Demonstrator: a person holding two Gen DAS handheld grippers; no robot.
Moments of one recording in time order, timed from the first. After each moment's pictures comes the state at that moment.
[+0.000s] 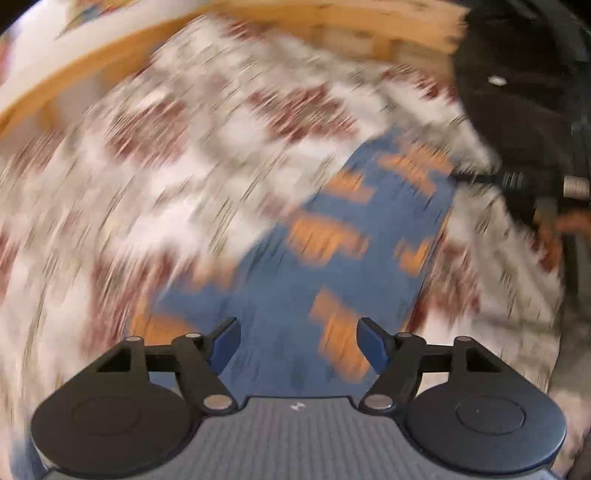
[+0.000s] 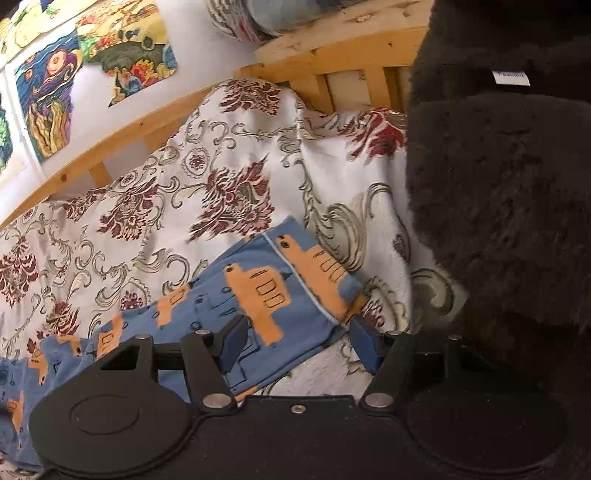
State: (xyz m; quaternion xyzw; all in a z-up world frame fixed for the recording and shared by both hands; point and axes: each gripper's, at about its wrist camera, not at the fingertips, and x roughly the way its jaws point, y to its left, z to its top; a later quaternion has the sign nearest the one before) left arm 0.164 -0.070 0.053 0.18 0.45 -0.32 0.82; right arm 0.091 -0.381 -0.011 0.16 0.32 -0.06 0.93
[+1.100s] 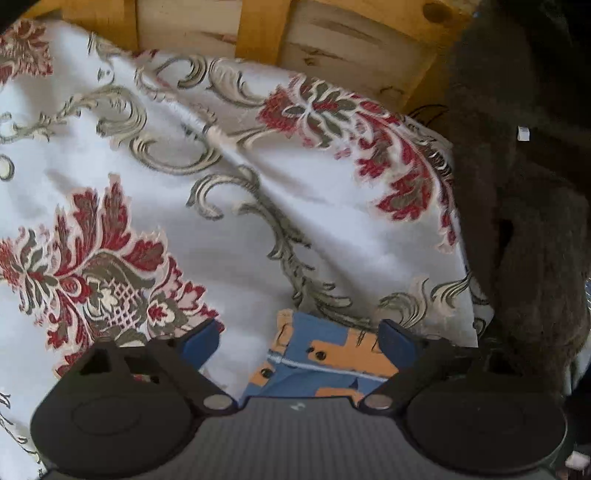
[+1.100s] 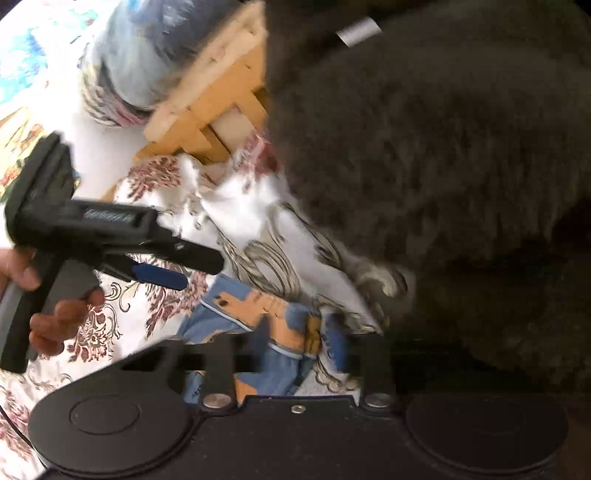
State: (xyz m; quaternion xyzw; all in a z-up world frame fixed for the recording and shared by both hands) left arm 0.357 -0.344 0.000 0.20 0.54 -0.48 0.66; right arm 0.102 -0.412 -0.038 0.36 0.25 -0.19 0.88
